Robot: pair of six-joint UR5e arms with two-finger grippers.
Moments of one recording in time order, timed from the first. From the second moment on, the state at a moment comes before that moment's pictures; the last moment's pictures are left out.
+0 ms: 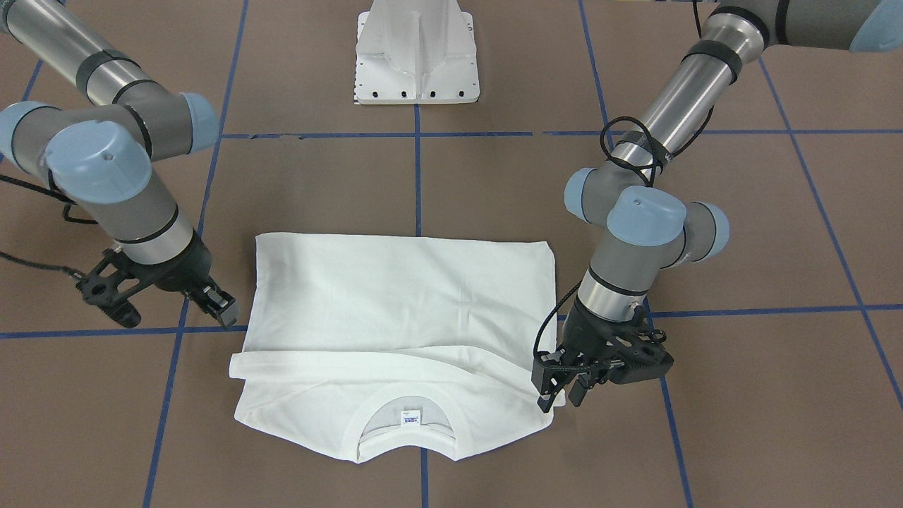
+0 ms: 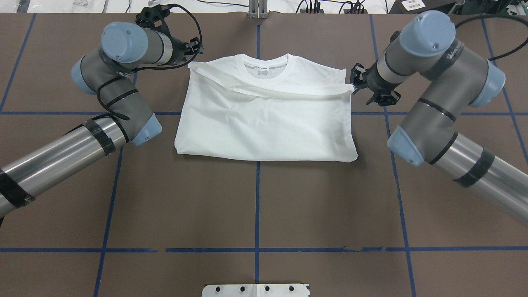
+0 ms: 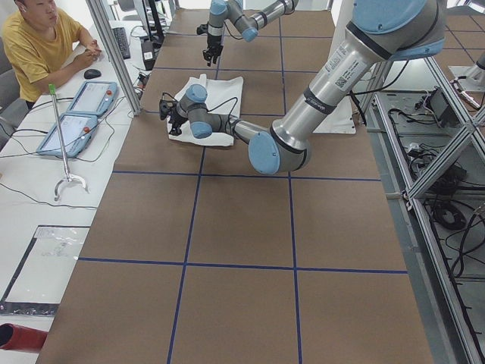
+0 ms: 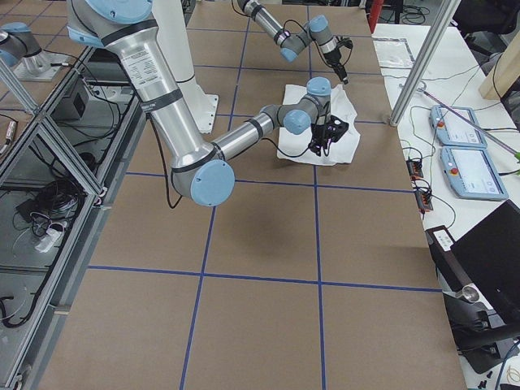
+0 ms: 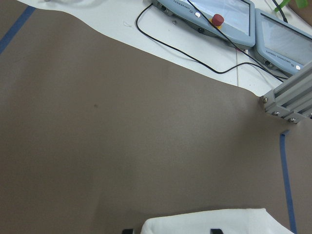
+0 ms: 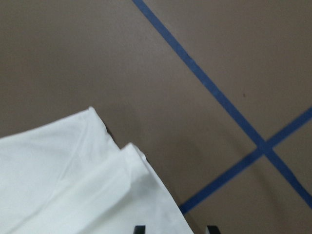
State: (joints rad) left arm -0.82 -2.35 -1.04 -2.48 -1.71 -1.38; right arm 0.83 -1.11 1.62 -1.34 1.97 1.69
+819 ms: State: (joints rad) left arm -0.82 -2.33 -1.05 -2.48 -1.71 -1.38; right arm 0.56 -1.30 1.83 -1.33 1.80 1.96
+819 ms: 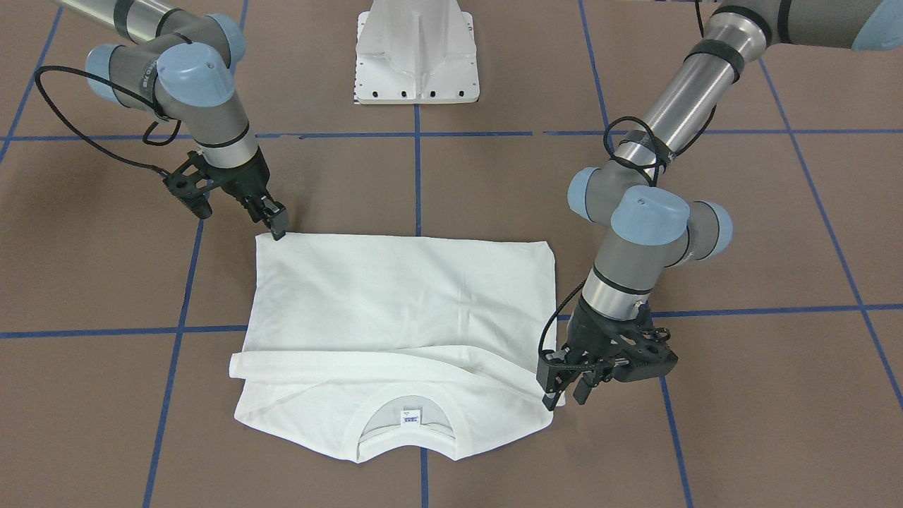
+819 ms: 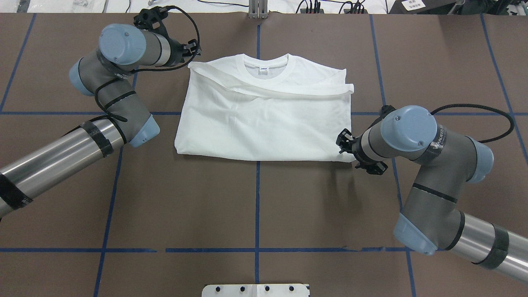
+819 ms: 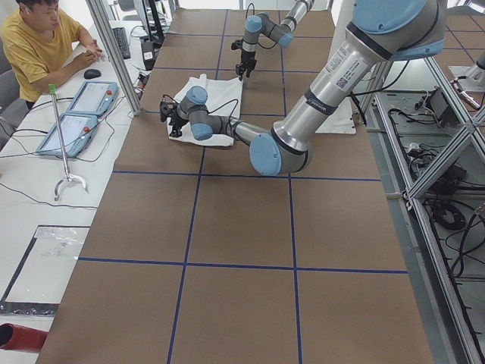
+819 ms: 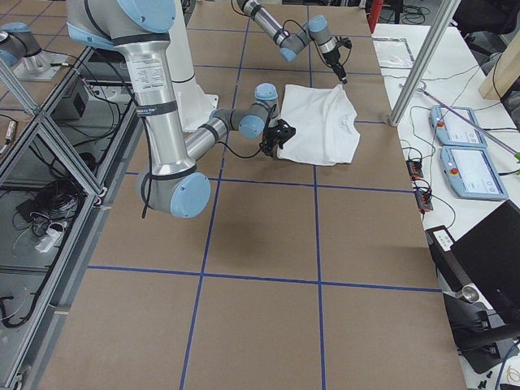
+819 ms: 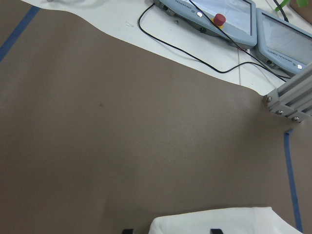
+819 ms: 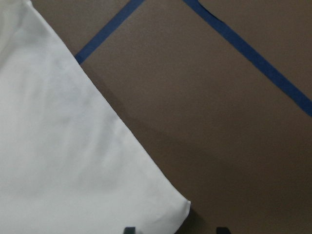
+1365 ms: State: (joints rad) left arm -0.82 -2.32 -1.06 -2.47 -1.71 -1.38; right arm 0.55 -1.30 1.82 -1.33 1.73 2.06
